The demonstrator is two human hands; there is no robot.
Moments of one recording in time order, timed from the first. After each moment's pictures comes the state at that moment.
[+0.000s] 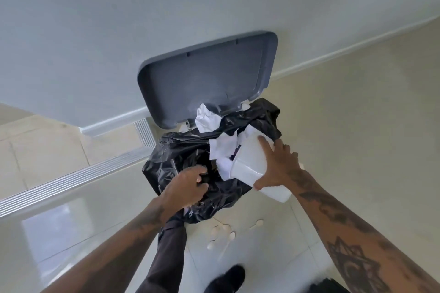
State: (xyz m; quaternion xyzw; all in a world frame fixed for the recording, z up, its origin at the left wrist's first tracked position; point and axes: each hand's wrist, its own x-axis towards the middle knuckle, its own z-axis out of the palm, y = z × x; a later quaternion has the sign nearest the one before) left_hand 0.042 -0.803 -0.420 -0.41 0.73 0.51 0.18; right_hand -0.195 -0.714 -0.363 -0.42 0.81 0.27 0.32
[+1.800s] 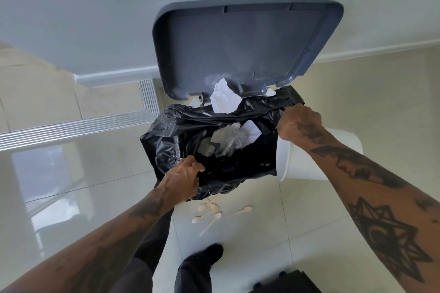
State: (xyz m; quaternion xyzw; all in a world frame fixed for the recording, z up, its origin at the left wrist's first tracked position) left_hand 0.068 -0.766 -0.509 -0.38 0.79 0.47 0.11; right_hand -0.222 -0.821 -0.393 -0.40 0.80 0.39 0.20
